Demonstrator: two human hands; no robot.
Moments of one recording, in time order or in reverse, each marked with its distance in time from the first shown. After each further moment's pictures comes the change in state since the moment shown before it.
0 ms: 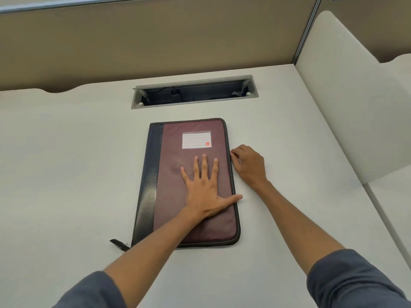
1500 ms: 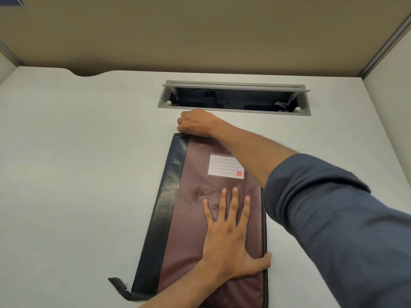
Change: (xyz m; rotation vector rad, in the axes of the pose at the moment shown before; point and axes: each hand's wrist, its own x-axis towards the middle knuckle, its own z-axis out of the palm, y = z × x) left_hand -0.007 0.001 0.009 -0.070 0.015 0.018; right_hand 0.235 -0.165 0.108 -0.584 -0.510 -1.160
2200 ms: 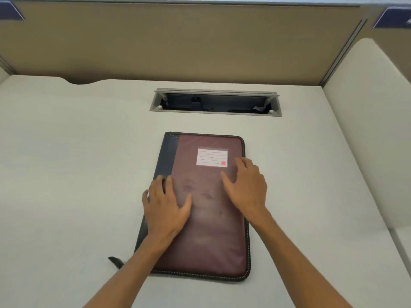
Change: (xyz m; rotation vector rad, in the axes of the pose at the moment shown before) left_hand -0.031 -0.084 -0.045 -0.041 0.289 -0.428; right_hand -0.209 -0.175 -0.019 0.710 0.257 1.280
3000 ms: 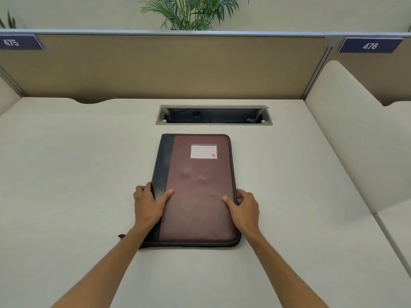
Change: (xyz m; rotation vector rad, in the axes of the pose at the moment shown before) left_hand 0.029 -0.087 -0.005 -0.441 -0.082 -0.189; right_hand -0.072 -0.004 0.037 0.512 0.011 0.363
